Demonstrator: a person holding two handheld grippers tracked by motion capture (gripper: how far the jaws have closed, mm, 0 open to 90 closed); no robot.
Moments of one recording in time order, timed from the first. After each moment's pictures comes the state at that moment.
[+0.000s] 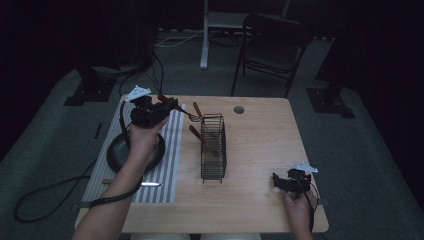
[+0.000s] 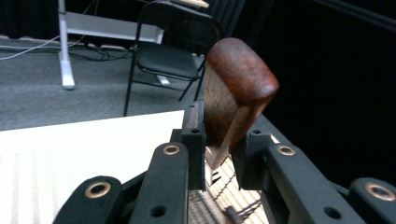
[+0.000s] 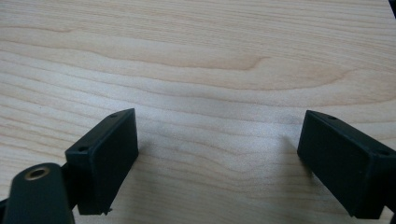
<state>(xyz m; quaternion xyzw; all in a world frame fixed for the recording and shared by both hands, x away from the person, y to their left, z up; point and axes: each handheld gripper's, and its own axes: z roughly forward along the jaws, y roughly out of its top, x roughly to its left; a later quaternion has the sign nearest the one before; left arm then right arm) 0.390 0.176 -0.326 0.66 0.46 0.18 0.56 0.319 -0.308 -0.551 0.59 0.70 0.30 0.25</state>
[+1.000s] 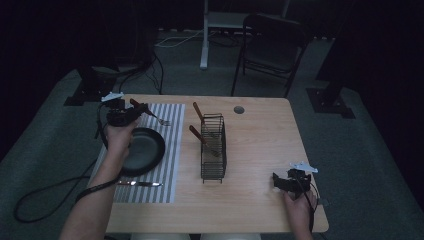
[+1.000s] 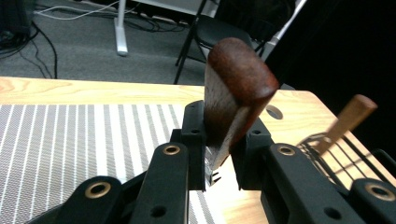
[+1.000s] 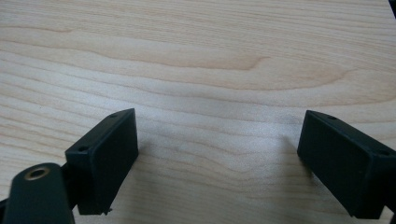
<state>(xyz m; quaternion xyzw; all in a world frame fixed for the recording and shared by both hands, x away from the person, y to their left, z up) 0.443 0.268 -0.393 0.64 0.55 0.17 0.51 0.319 -0.308 -0.551 0.59 0.70 0.30 0.25</state>
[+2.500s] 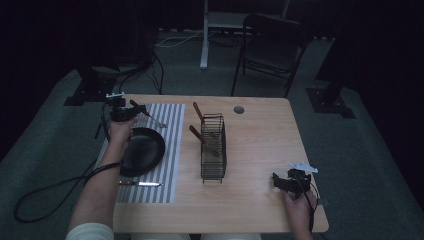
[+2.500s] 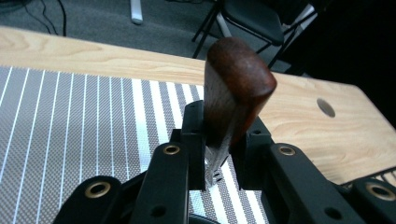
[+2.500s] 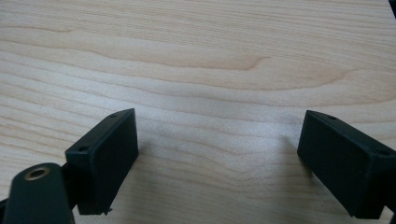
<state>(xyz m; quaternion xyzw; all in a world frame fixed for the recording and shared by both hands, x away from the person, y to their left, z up) 0.512 0.302 -0.457 0.63 0.60 0.12 0.48 0.319 -0.308 -0.551 0.59 0.70 0.30 0.25</state>
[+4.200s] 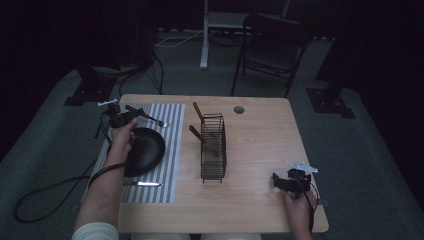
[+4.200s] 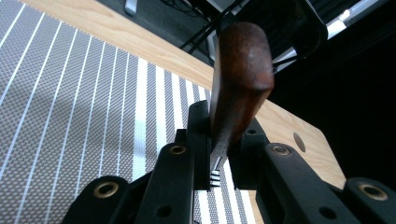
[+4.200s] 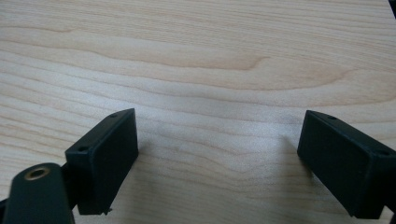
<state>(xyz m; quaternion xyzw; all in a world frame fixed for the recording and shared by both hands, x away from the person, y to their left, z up) 0.514 0.320 -0.494 0.53 0.65 0.05 0.53 0.319 -0.308 -0.551 0.59 0.70 0.30 0.25</state>
